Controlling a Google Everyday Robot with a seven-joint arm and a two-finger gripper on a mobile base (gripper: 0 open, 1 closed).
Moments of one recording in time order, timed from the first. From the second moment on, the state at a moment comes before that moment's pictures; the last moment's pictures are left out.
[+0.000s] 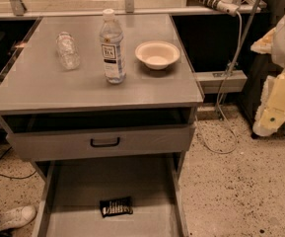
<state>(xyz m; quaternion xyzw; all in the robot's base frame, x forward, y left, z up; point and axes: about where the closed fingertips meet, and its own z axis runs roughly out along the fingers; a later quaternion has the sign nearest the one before) 0.438 -0.217 0.976 -0.60 0.78 -0.03 0.16</state>
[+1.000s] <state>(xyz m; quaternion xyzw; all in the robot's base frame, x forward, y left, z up) 0.410 -0.174 0.947 -0.61 0.77 -0.02 0.17</state>
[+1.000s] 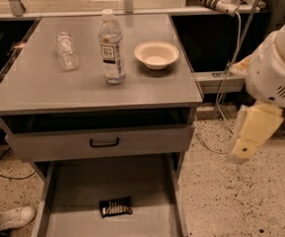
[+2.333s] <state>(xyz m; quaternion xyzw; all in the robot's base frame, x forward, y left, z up) 0.397 -0.122 0.812 -0.61 0.78 0.05 0.16</state>
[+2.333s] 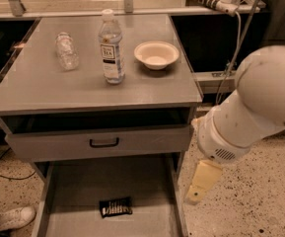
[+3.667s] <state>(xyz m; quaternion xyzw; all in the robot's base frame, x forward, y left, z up) 0.400 -0.075 0.724 -0.61 0.77 0.09 0.15</state>
